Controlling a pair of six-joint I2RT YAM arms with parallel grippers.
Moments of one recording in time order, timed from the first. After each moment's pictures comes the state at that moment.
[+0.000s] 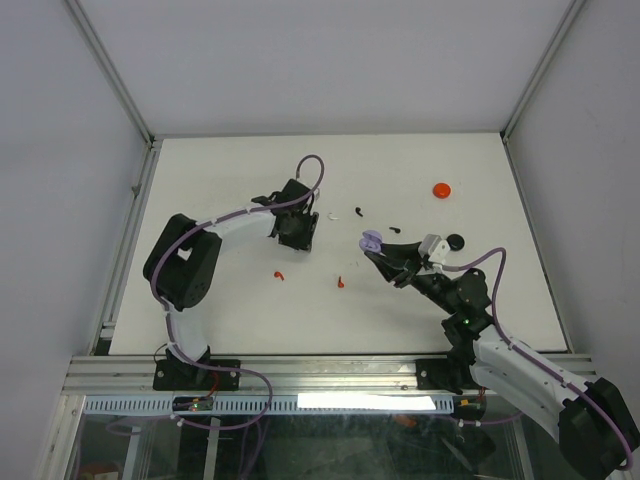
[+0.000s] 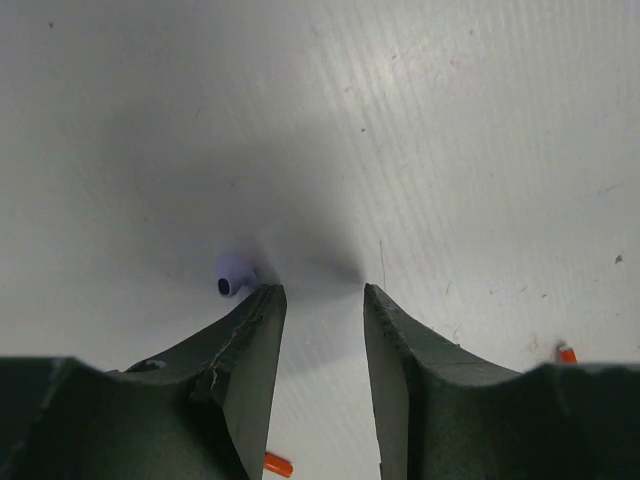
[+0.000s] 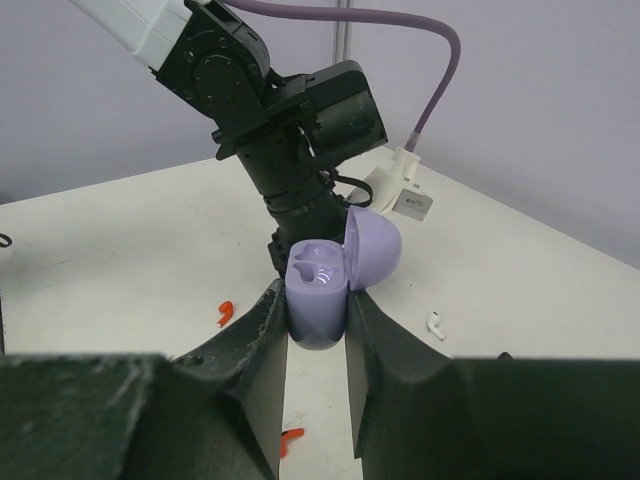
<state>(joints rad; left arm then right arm) -0.60 1.90 1.25 -0.41 0.03 -0.28 0.60 0.68 0.14 0.83 -0.35 0.05</state>
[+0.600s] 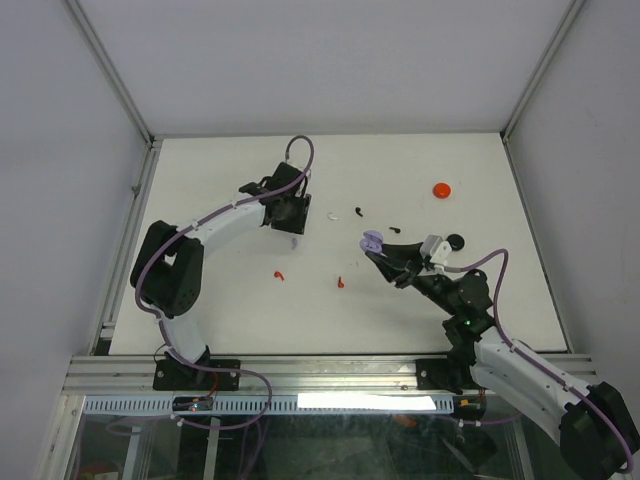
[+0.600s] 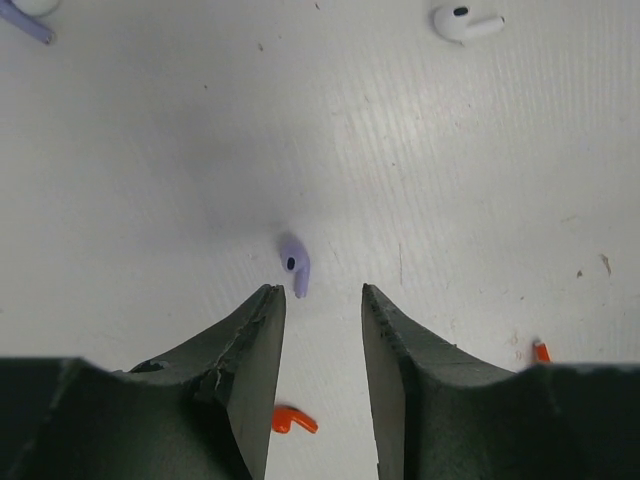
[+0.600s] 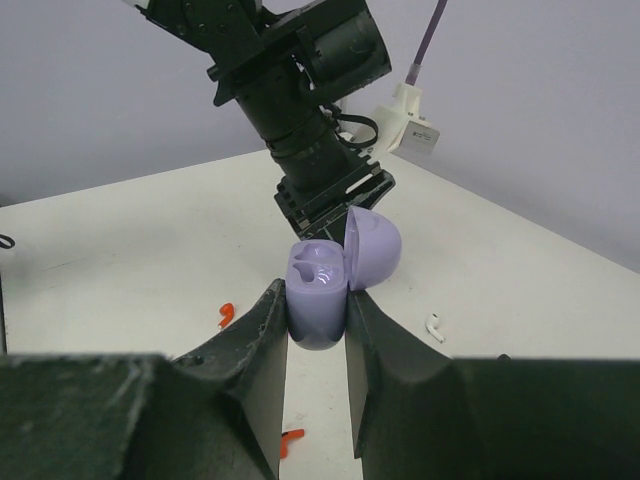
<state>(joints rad) -0.57 1.79 1.31 -0.52 -0.04 -0.29 0.60 0.66 0.14 0.81 -0.36 0.05</state>
